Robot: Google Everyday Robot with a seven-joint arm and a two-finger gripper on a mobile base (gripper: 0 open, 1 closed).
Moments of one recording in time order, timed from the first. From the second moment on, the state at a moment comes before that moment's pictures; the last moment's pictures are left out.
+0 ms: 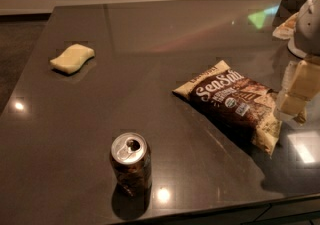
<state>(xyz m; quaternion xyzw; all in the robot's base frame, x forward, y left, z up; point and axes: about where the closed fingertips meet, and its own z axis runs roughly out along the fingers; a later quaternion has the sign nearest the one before) 0.438 -0.217 0.976 -0.60 0.78 -0.03 0.16</state>
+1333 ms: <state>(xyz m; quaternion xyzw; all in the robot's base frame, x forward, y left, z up) 0.453 -0.210 0.914 -0.50 0.85 -0.05 0.11</state>
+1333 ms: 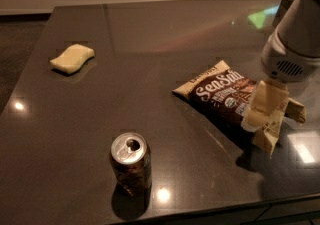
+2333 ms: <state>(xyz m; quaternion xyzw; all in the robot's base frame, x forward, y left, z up) 0.459 -0.217 0.863 -0.45 0.89 -0.03 0.08</state>
